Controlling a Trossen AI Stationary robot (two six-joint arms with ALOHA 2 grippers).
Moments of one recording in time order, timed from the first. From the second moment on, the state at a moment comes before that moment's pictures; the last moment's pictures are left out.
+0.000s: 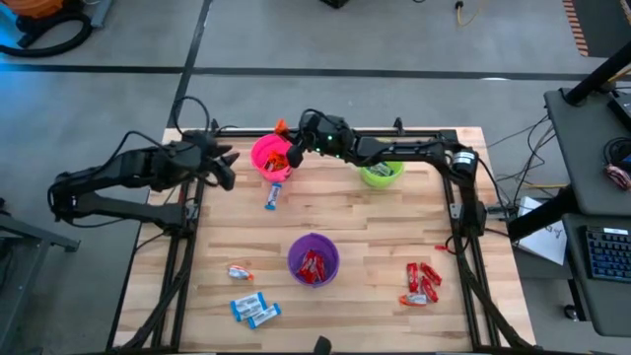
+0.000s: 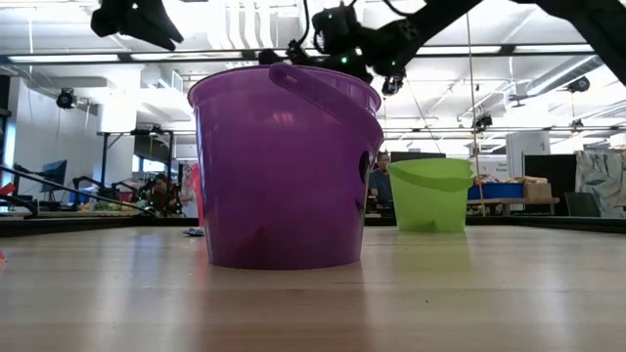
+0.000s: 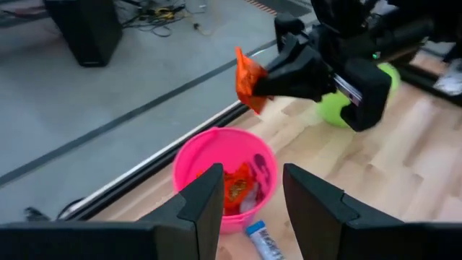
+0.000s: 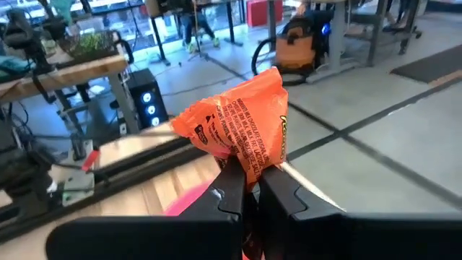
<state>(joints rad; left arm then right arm) 0.11 0.80 1.06 -0.86 -0.59 -0.40 -0.36 2.02 1.52 0.35 0.06 0.15</state>
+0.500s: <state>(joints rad) 0.12 0.86 1.06 -0.86 -0.65 -0.45 -0.36 2.18 1.58 0.39 -0.05 0.16</state>
